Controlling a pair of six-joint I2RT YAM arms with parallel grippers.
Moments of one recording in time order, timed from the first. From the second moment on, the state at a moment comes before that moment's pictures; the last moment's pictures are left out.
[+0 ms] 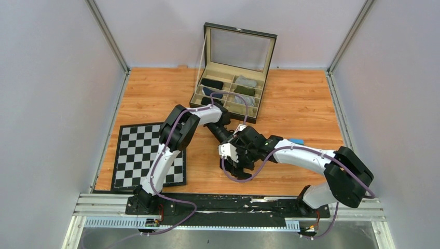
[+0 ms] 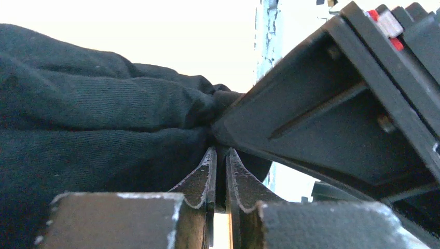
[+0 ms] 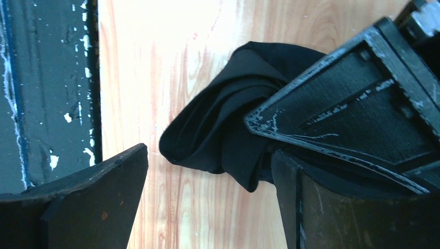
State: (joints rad) left arm -0.67 2.40 1.71 -1.31 1.18 0.80; right arm 0.86 1.42 0.78 -0.42 -0.47 -0.64
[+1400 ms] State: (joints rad) left arm -0.43 1.81 1.35 -0.77 0.83 0.43; right arm 0.68 1.78 1.10 -0.64 -0.70 -0.56
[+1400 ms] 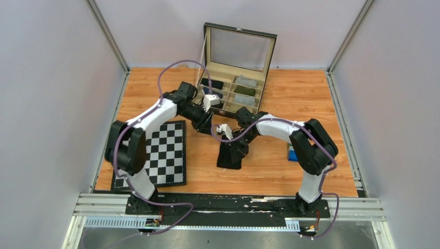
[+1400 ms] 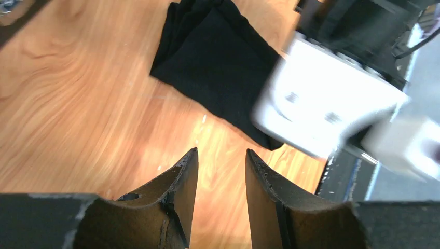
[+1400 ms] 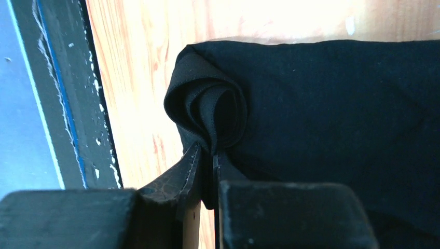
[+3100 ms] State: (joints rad) left arm -1.08 1.59 0.94 -0.44 0.17 1.02; right arm 0.50 2.24 1.40 -1.01 -1.10 -0.60
